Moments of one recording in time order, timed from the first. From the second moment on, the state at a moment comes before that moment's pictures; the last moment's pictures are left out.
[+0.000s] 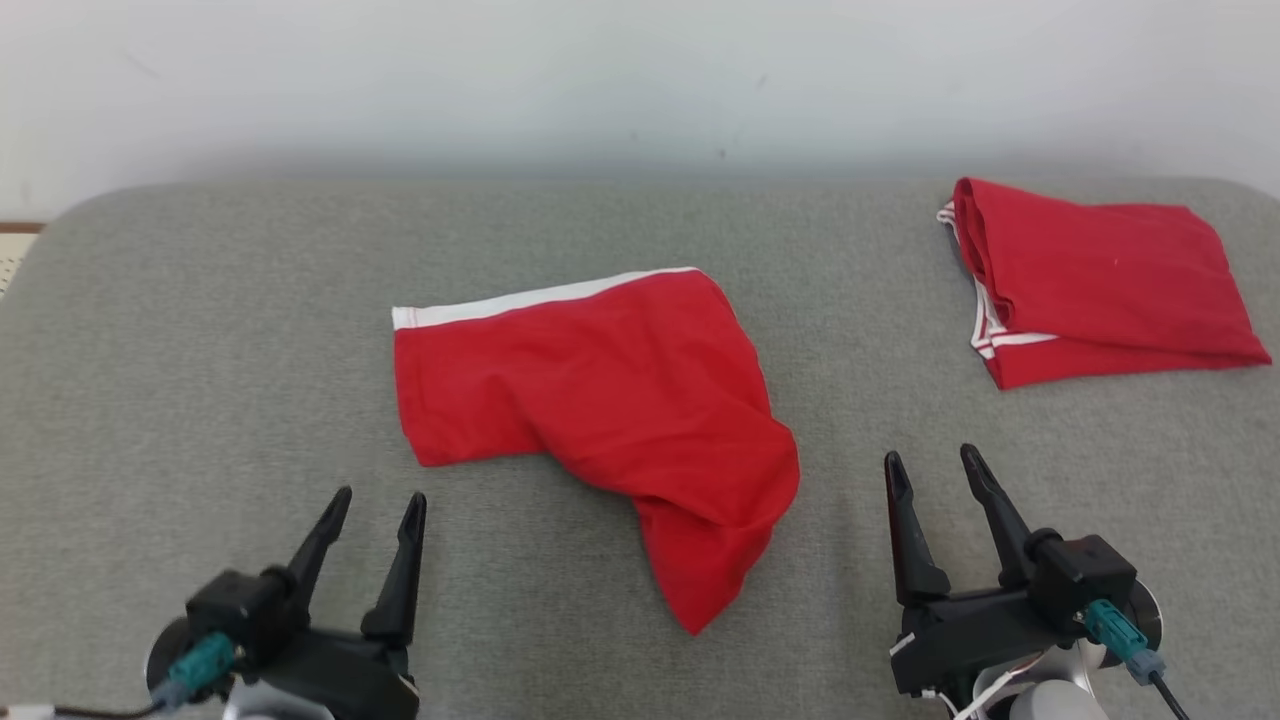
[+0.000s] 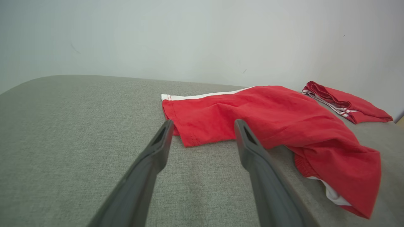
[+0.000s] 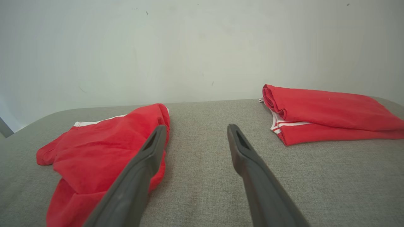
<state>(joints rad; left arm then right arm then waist) -0.26 0.25 -0.33 0.17 -0.42 0.06 -0.25 -0.17 -0.05 0.19 0.18 0.09 0.13 -0.24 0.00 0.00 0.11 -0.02</state>
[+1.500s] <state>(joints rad) -0.85 0.42 -0.40 0.31 -0.38 -0.11 -0.08 -0.23 -0.05 0.19 0.22 0.14 0.13 -0.26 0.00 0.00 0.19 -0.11</state>
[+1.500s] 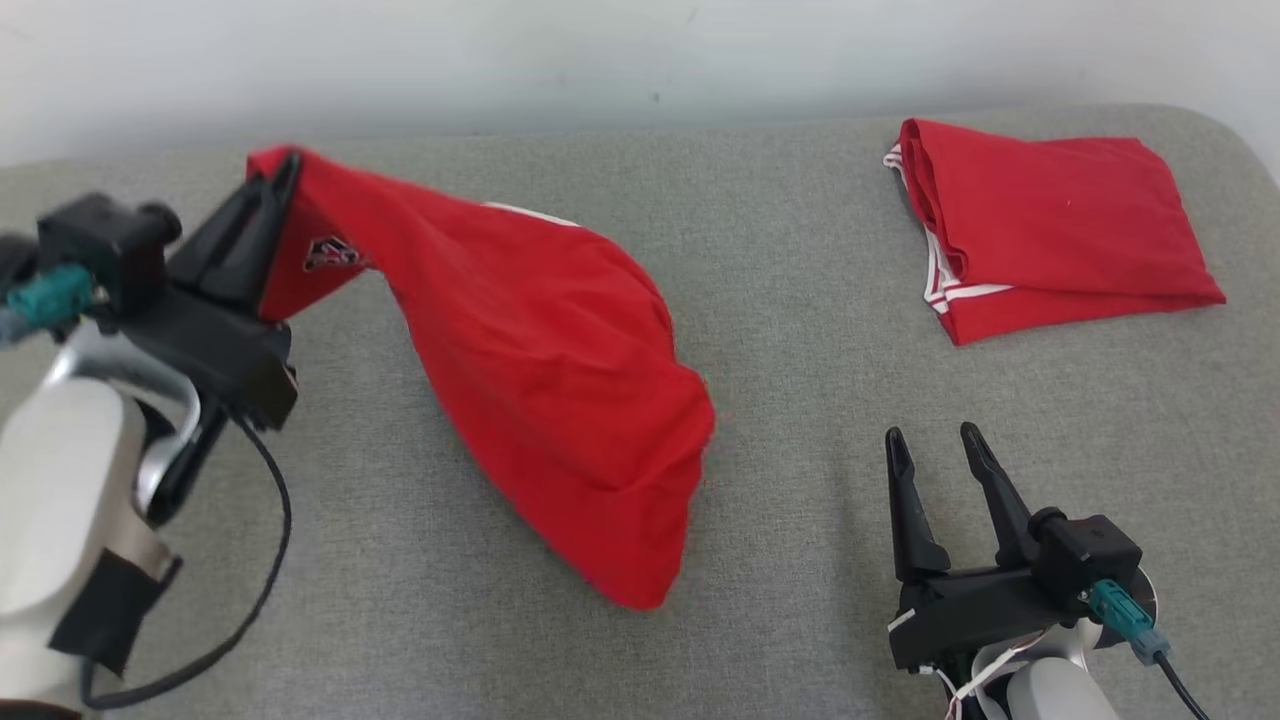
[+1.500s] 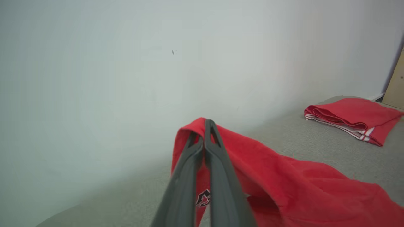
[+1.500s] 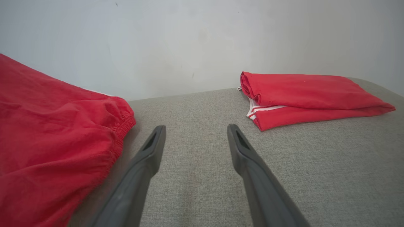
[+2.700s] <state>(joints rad) -0.85 0.40 -0.51 0.67 -0.47 -0.13 -0.20 -0.27 -0.05 0.20 0.23 0.16 0.13 -0.26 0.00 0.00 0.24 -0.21</state>
